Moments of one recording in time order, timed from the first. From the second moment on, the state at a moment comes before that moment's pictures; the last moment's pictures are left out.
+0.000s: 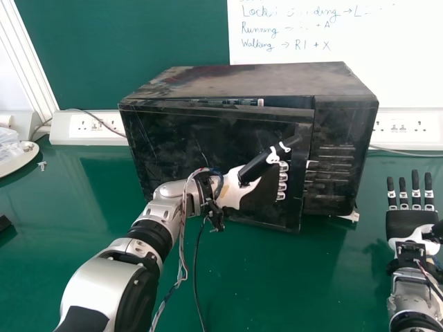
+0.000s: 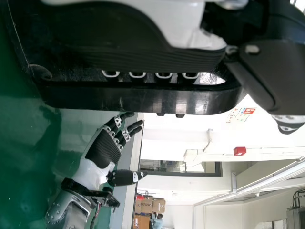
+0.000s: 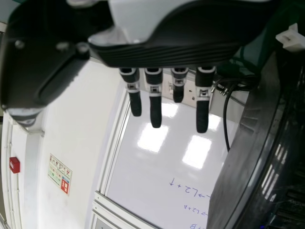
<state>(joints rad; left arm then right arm) -1.28 0.01 0.17 1.30 -0.06 -0.14 -1.09 -0.79 -0.33 -0.88 1.21 0.84 -0.23 0.66</state>
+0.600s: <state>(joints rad) -1.26 0.04 0.17 1.30 -0.08 -0.18 -1.26 -0.79 -0.33 -0.88 1.21 0.84 -0.23 0.66</state>
